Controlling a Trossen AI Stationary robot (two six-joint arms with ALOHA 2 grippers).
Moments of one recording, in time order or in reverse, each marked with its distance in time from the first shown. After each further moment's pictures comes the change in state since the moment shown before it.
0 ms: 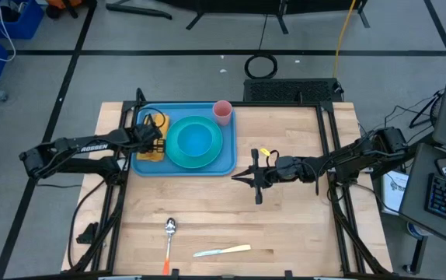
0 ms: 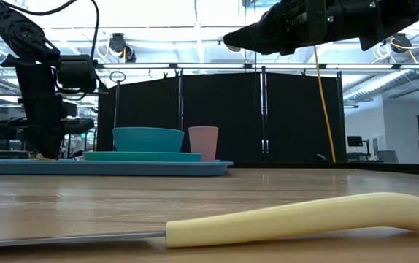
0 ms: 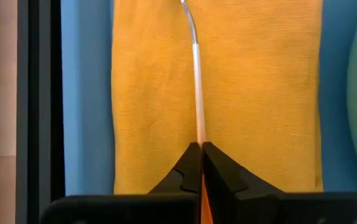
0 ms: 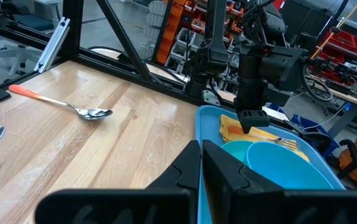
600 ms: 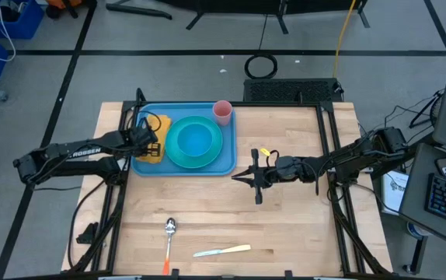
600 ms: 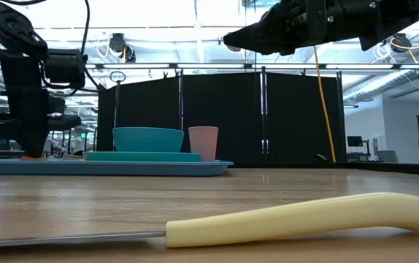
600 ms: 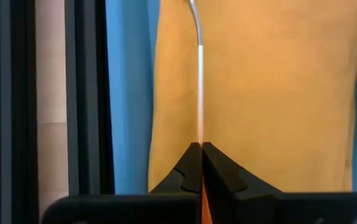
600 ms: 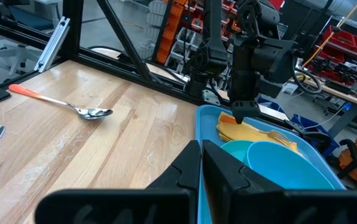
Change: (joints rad) left arm -0.032 -0.153 -0.005 -0.154 -0.036 -0.024; right arm 0.000 0.000 0.000 -0.001 0.000 0.000
